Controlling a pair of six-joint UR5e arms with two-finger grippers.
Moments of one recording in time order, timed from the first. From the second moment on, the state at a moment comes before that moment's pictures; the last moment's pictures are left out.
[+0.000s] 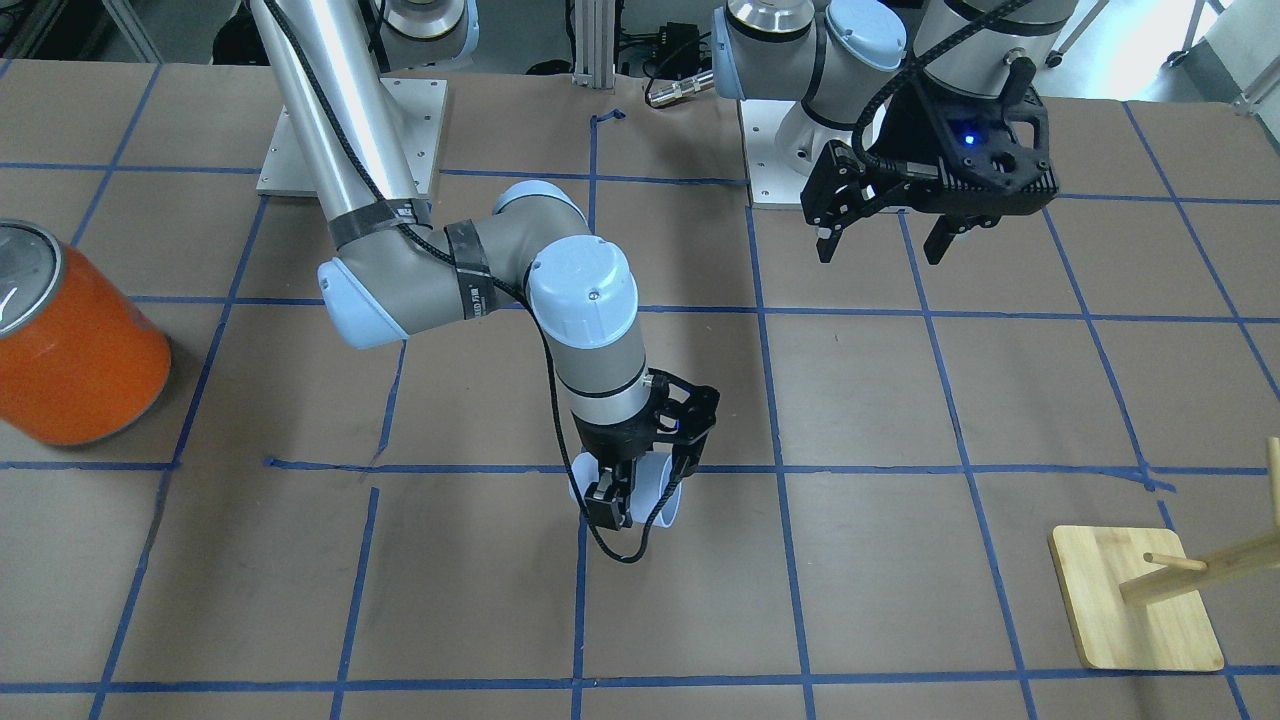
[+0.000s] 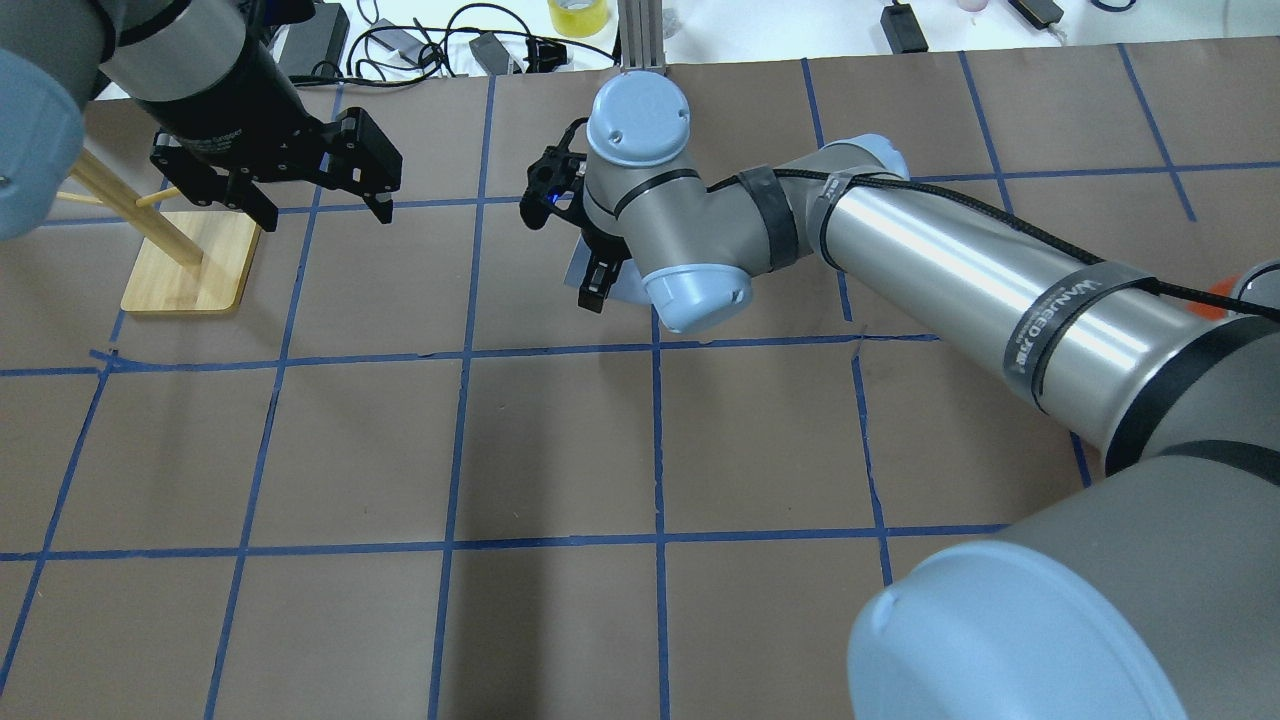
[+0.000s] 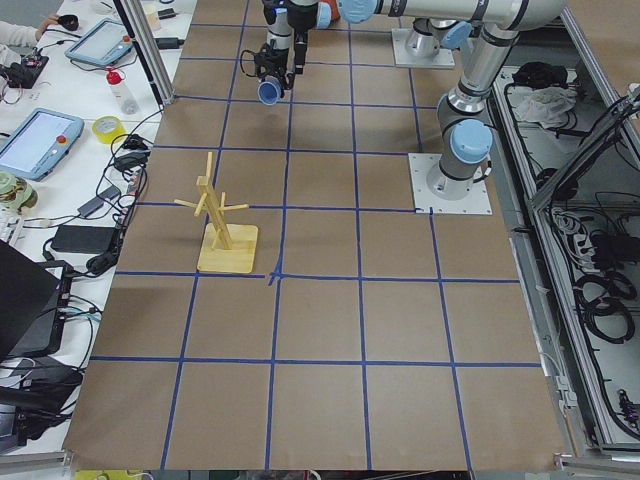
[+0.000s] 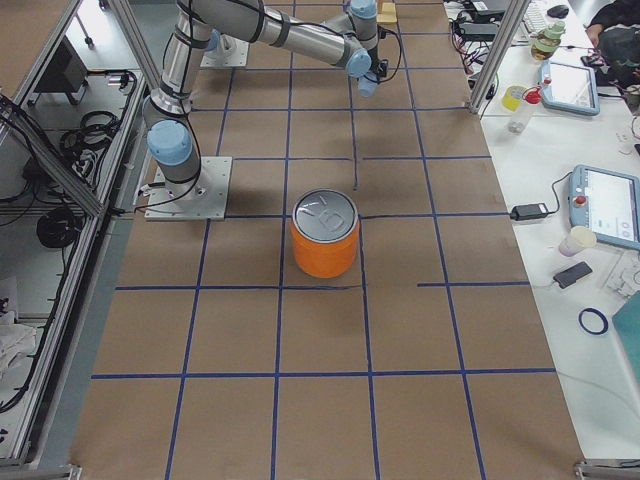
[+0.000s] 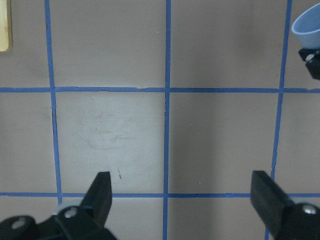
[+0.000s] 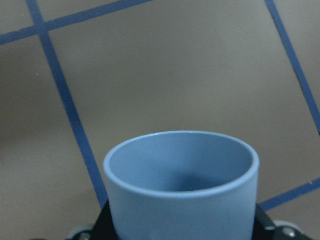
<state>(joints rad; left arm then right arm) -1.57 -1.55 -1.55 -1.53 1.56 -0.02 1.98 -0.99 1.55 -2.37 -1.48 -0.95</state>
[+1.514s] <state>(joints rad) -1.57 -1.53 -1.55 -1.54 1.56 -0.02 1.93 -1.22 1.58 -2.08 -1.49 -1.27</state>
